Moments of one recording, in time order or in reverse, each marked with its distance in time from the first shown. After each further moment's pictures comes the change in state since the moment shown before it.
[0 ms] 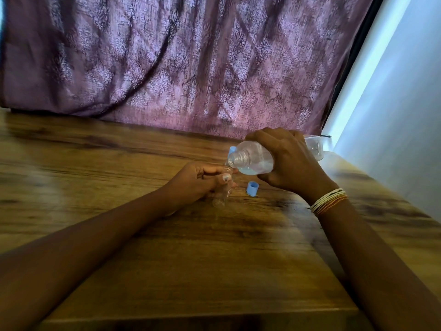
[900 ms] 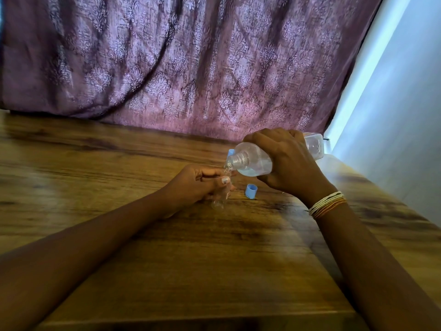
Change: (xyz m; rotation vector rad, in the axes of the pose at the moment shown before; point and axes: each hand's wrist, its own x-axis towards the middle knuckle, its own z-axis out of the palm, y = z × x) left_hand 0.000 -0.002 -0.001 -0.005 0.029 -0.016; right_hand 0.000 -0.001 -0.003 -0.063 0.029 -0.020
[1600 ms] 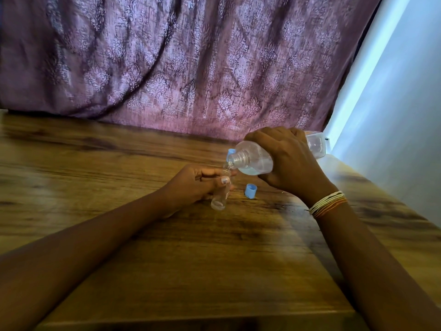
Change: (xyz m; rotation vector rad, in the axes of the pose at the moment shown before) left_hand 0.001 0.001 0.001 -0.015 -0.011 -0.012; right_hand 0.001 0.002 0.000 -0.028 0.046 -0.011
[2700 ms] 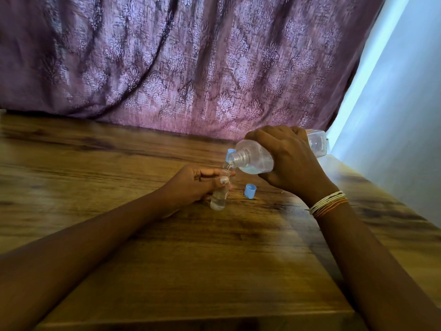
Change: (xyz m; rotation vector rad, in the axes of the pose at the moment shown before) left_hand 0.000 -0.002 -0.001 0.006 0.009 0.011; right_hand 0.000 0.000 -0.003 -0.008 0.001 0.004
